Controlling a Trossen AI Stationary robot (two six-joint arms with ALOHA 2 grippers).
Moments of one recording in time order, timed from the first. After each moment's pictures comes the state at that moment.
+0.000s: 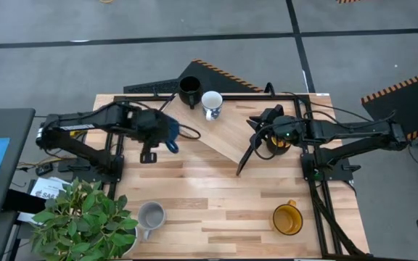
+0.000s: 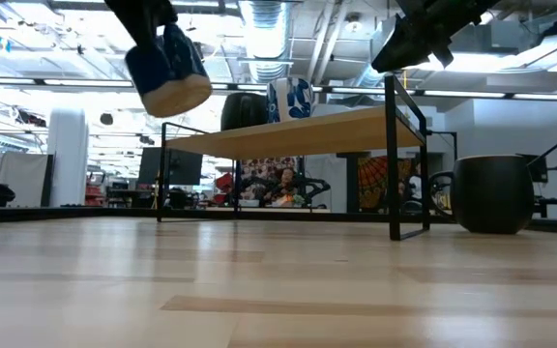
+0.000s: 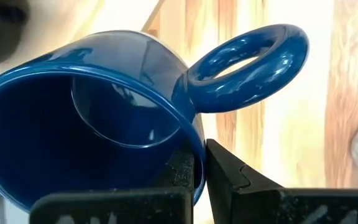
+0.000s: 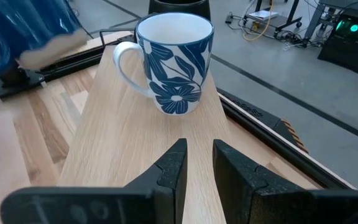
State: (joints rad) left arm 0.05 1.33 1.47 -1.31 -0.22 0.09; right arm -0.04 1.02 0.85 -0.29 0.58 0.30
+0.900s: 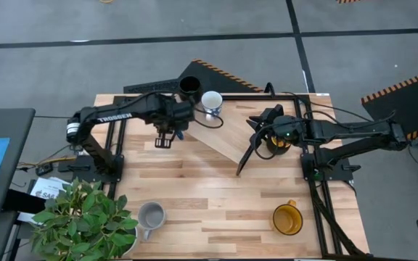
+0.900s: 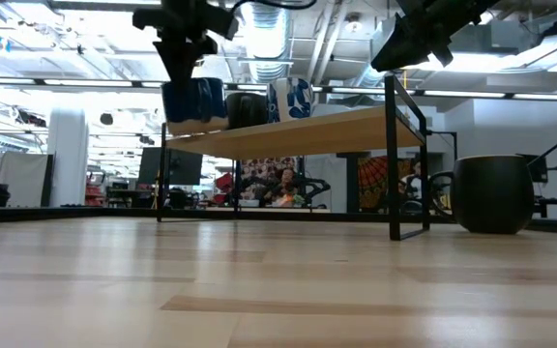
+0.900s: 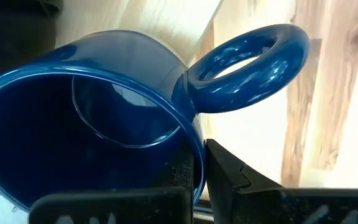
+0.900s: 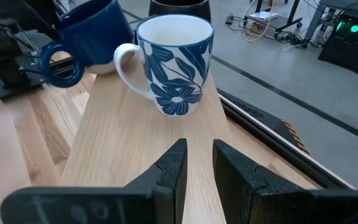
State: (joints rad) left arm 0.21 1.65 1.69 -1.45 -0.35 0.30; right arm -0.04 1.02 0.85 -0.28 0.58 0.30
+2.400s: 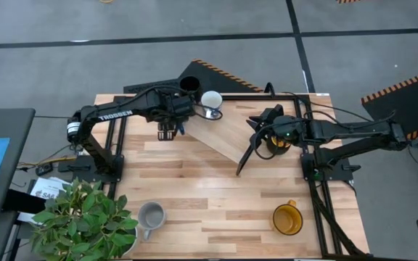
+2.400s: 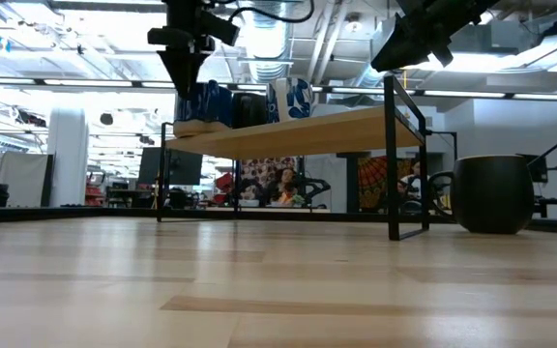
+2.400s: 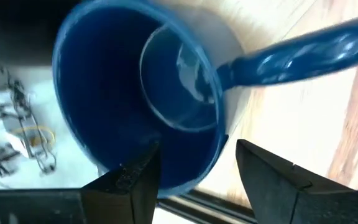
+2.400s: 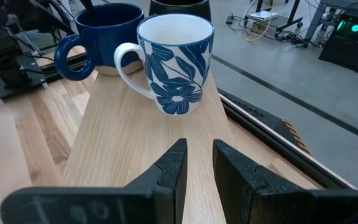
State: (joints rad) left arm 0.25 1.66 1.69 -1.42 -0.50 0.24; right arm -0.04 1.02 0.85 -0.28 0.57 0.31
